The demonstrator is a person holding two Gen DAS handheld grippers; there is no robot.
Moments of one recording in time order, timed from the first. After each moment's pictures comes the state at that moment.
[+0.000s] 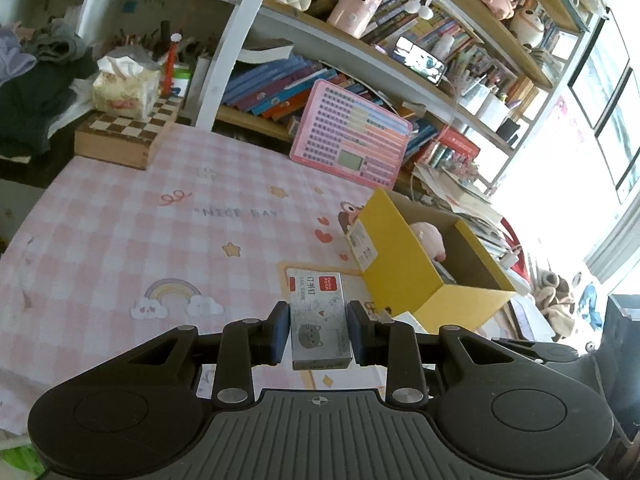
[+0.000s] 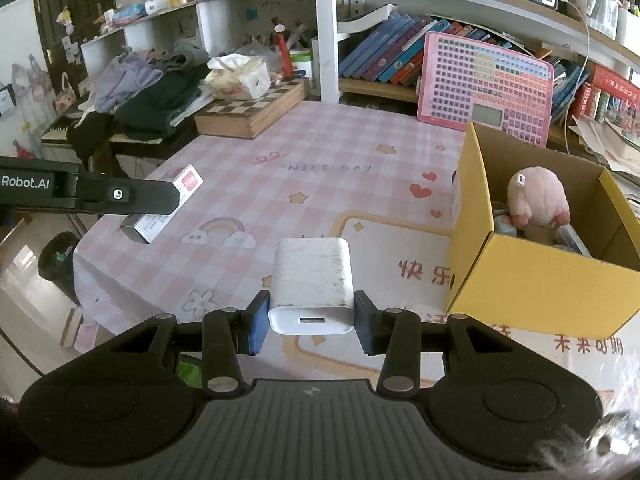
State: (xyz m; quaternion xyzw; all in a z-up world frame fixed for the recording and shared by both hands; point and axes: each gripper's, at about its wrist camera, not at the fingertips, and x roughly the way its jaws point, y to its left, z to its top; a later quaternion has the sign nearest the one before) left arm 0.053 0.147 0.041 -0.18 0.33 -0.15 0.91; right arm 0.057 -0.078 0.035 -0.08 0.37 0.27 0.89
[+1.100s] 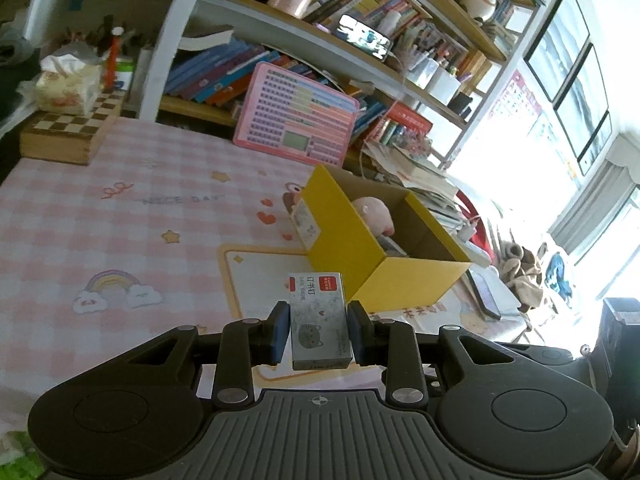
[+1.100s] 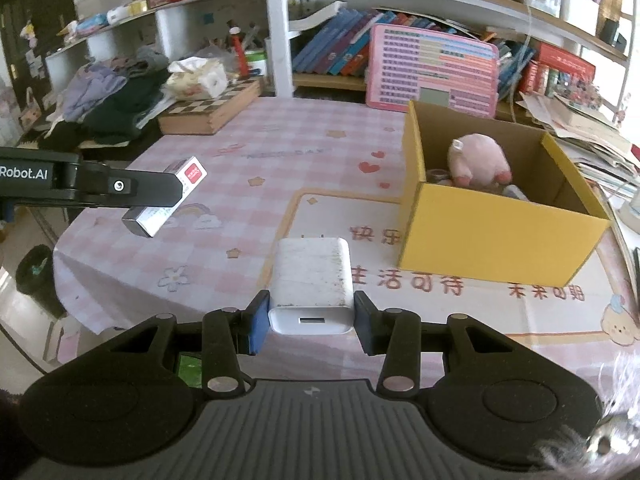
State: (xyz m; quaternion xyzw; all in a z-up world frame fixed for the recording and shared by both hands) left arm 0.050 0.106 0.042 -0.17 0.33 -0.22 0.90; right arm 0.026 -0.121 0.036 -0.06 0.37 0.20 0.90
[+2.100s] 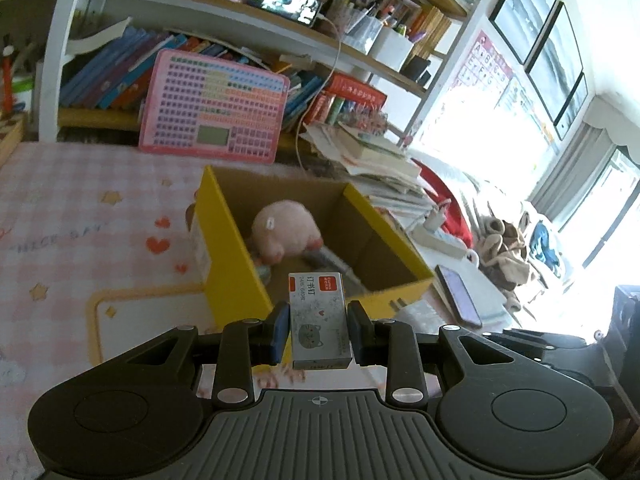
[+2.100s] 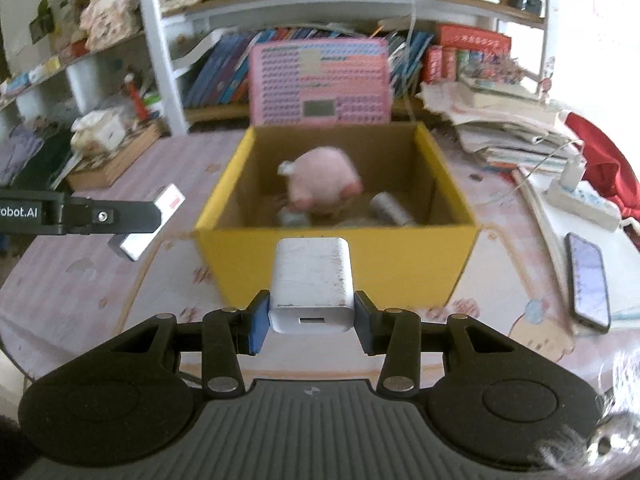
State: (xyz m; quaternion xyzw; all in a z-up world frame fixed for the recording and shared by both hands) left arm 0.138 -0.037 0.051 -0.13 0.33 -0.27 0.90; right arm 0.104 -0.275 0.049 -0.01 0.35 0.13 0.93
